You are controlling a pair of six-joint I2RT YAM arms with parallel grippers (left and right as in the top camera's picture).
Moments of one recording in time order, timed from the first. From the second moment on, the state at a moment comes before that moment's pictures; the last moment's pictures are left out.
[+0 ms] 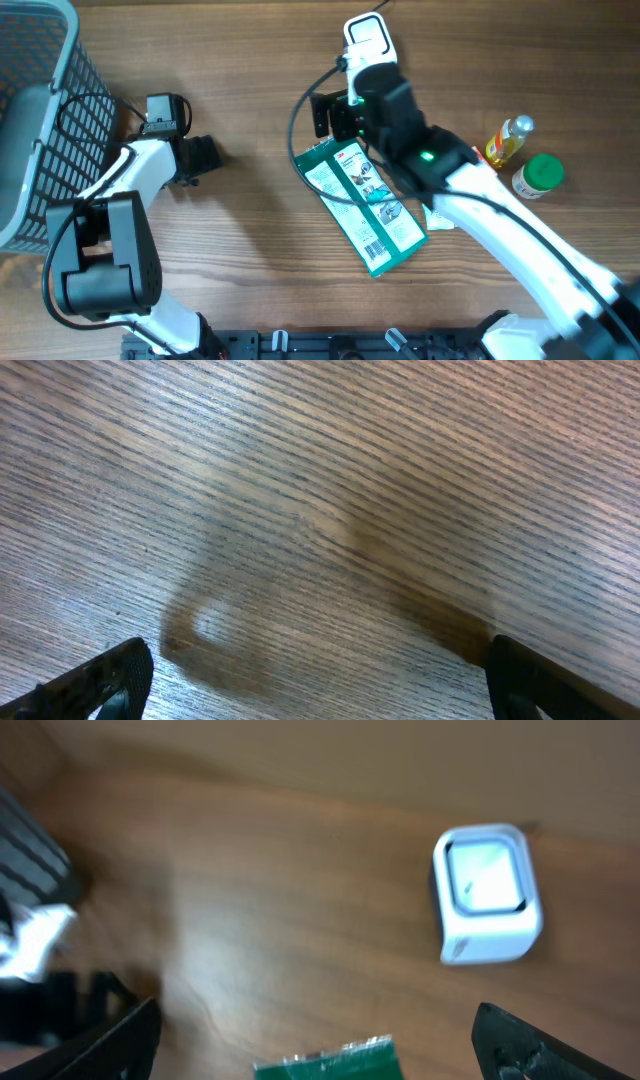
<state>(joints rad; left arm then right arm) 0.09 1.81 1.01 -0.48 -0.15 -0.29 0.62 1.48 1.26 -0.31 0.15 0.23</state>
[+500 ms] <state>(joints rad) 0.09 1.81 1.01 -0.48 -0.15 -0.29 0.31 0.65 1.17 -0.52 0.15 0.20</state>
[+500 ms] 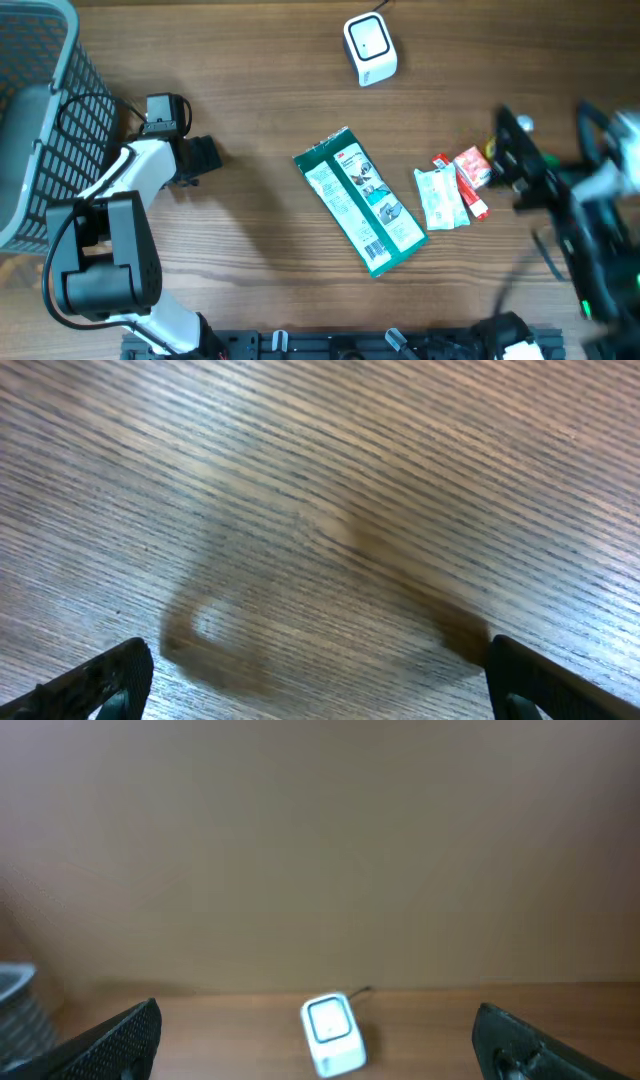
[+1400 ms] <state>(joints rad) 0.09 1.81 1.01 -0.48 -0.15 -0.29 0.08 0.01 0.01 0.20 -0.01 0.19</state>
